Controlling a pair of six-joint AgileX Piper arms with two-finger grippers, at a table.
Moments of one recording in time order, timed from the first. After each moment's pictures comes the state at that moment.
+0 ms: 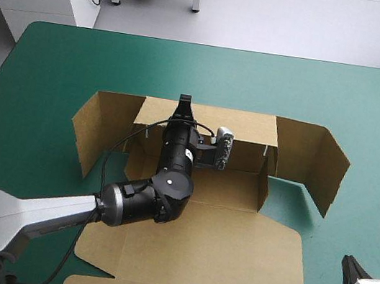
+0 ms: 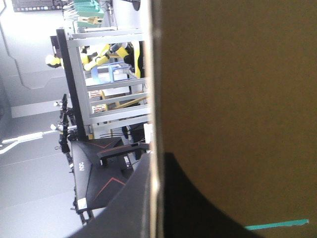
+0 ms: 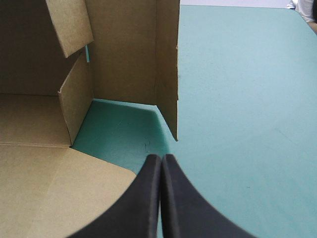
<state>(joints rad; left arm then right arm) -1.07 1.66 -1.17 1.41 0.97 -0.22 -0.02 -0.01 -0.42 0.12 0.81 -0.10</state>
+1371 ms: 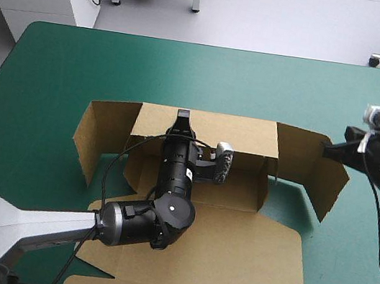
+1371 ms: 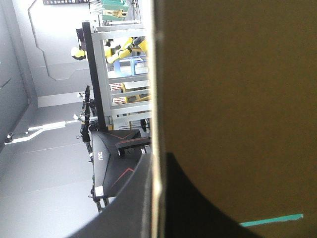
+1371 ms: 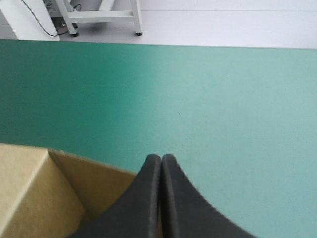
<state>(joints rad) -1.17 1.64 -1.10 1.49 1.09 -0.33 -0.02 1.03 -1.06 0.31 0.54 -0.27</state>
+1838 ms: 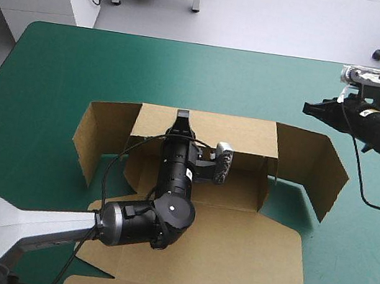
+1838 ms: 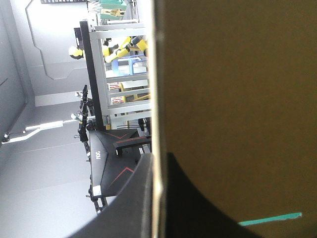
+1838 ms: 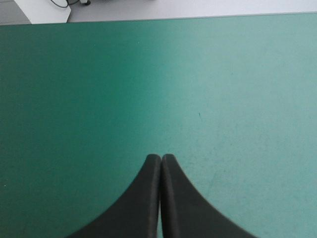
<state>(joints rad) -1.17 1.64 -1.10 1.48 1.09 -0.33 -0.02 1.46 -1.26 0.48 0.51 -0.35</state>
